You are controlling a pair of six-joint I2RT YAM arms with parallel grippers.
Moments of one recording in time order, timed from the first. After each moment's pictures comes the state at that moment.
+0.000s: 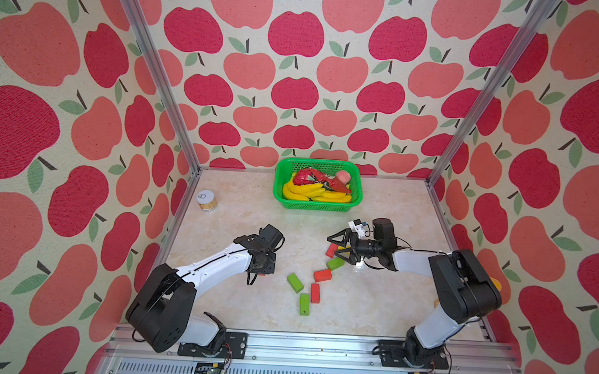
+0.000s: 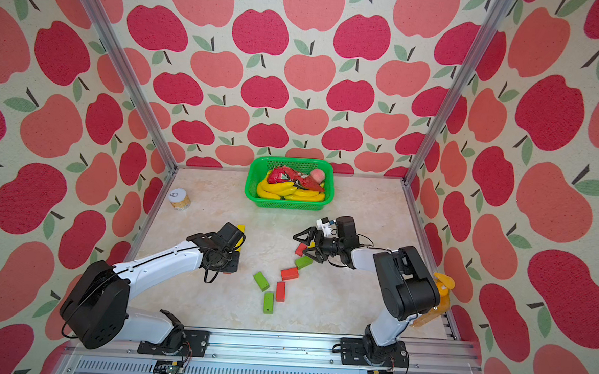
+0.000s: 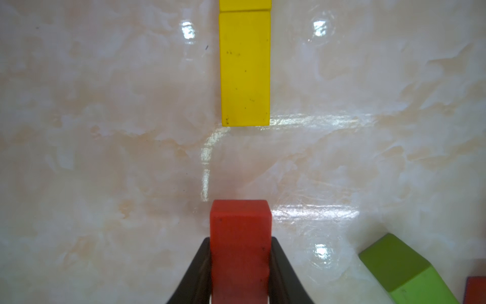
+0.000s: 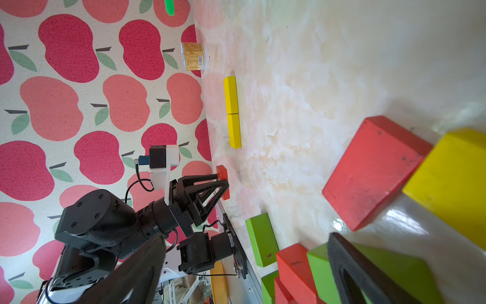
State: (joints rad) left arm -0.58 1.41 0.79 -0.70 -0.17 -0.50; right arm 0.40 1.67 0.67 0.35 -0.93 0.98
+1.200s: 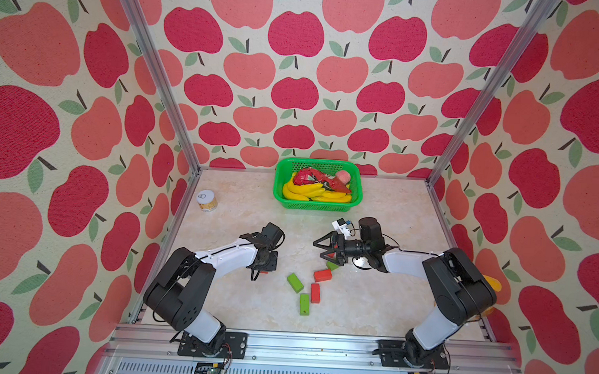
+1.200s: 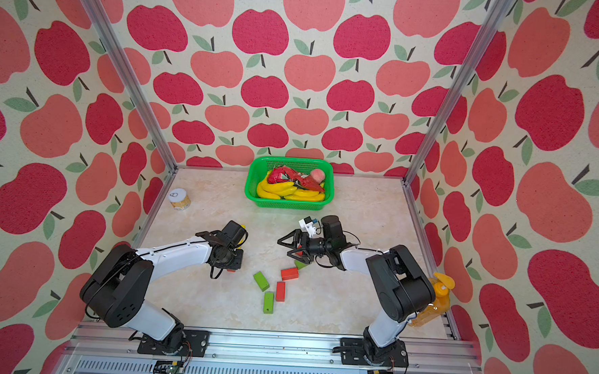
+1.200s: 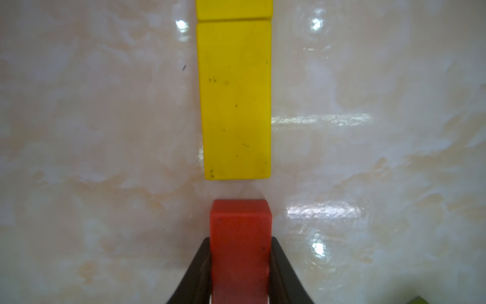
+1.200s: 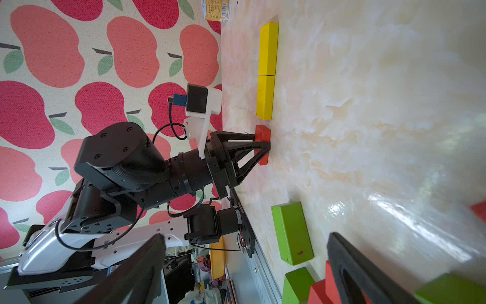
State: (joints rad) left arm -0.54 1.55 0.80 -0.57 -0.13 -0.47; right arm 0.55 1.68 0.71 0.41 -0.96 1.00
